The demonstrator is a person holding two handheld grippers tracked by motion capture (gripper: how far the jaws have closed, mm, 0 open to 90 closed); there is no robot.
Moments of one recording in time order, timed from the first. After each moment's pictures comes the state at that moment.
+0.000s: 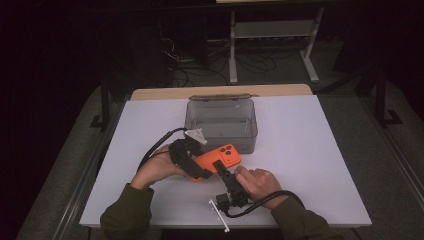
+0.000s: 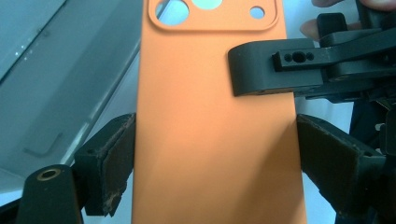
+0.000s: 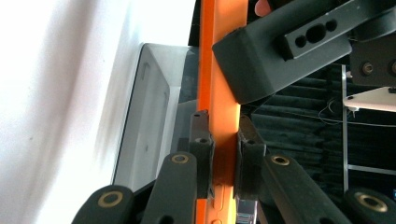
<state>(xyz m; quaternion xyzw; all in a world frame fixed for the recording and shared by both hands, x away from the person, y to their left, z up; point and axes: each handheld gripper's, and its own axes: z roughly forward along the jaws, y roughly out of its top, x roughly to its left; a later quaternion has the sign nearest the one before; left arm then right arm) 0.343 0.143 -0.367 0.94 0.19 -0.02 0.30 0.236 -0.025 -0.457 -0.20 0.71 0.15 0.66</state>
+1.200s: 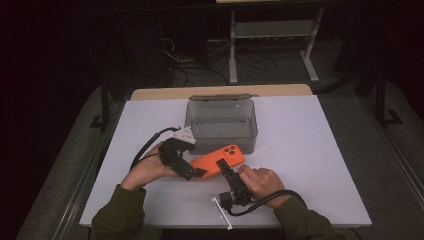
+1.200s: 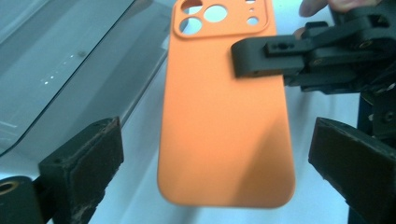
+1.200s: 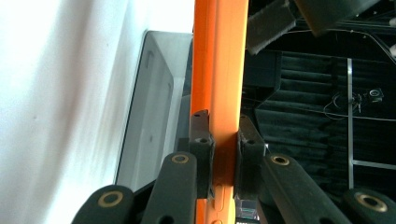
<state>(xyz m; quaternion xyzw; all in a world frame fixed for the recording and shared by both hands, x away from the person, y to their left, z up) 0.334 0.169 -0.360 0.92 0.19 0.03 0.35 0.240 -0.032 -0.458 -0.19 0.72 0.14 0.66</state>
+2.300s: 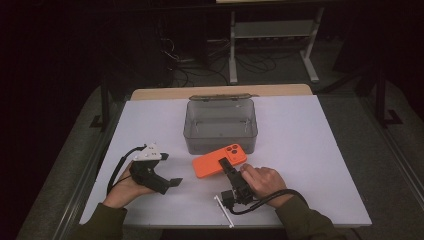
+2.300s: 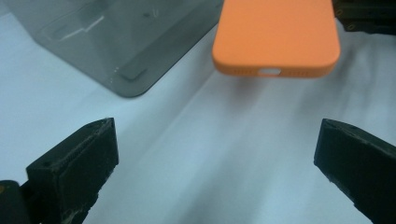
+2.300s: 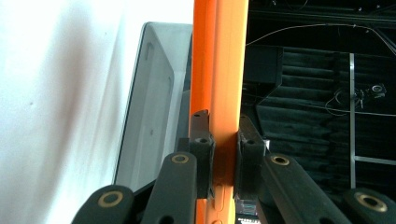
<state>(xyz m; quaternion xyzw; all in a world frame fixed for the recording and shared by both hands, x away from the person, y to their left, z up) 0.298 0.248 -0.401 0.87 0.26 0.09 0.41 0.242 -0.037 -0.457 -0.19 0.72 0.14 0.66</state>
